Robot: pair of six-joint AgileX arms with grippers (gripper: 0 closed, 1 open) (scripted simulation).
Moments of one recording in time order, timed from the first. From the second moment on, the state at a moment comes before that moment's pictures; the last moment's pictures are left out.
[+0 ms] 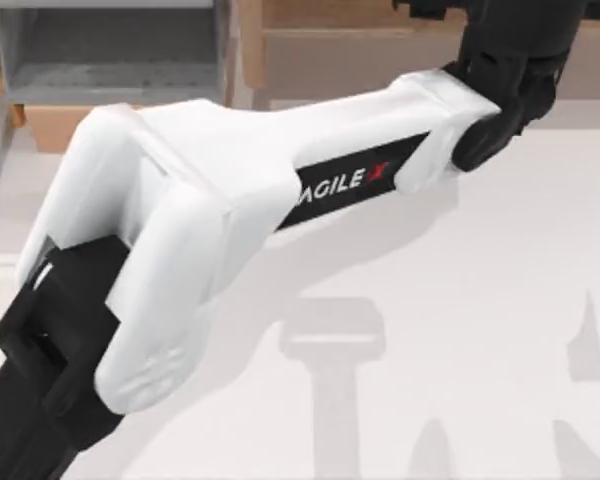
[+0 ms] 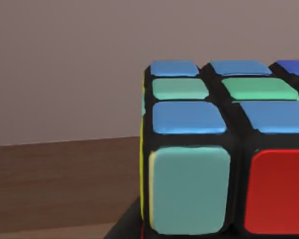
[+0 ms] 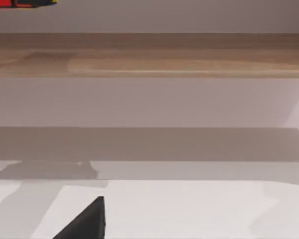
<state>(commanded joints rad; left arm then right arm) -0.89 2.45 2.09 0.36 -0.72 0.02 0.00 0.00 0.00 0.00 0.00 0.00</state>
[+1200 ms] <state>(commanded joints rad) -0.27 2.07 2.71 -1.17 -0.25 0.16 0.00 0.00 0.00 0.00 0.00 0.00</state>
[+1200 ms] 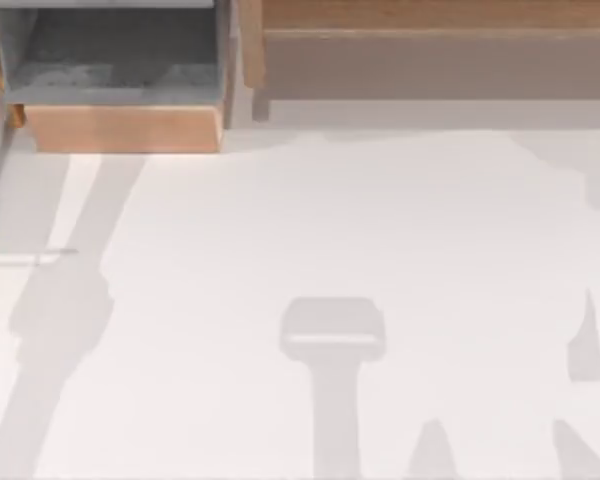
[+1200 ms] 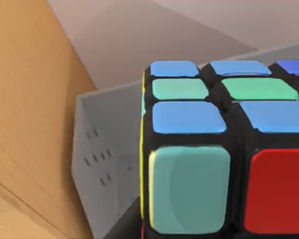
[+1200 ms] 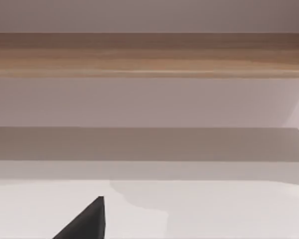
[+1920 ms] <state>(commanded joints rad) 0.27 2.60 2.88 -1.67 -0.02 0.32 0.00 0.00 0.00 0.00 0.00 0.00</state>
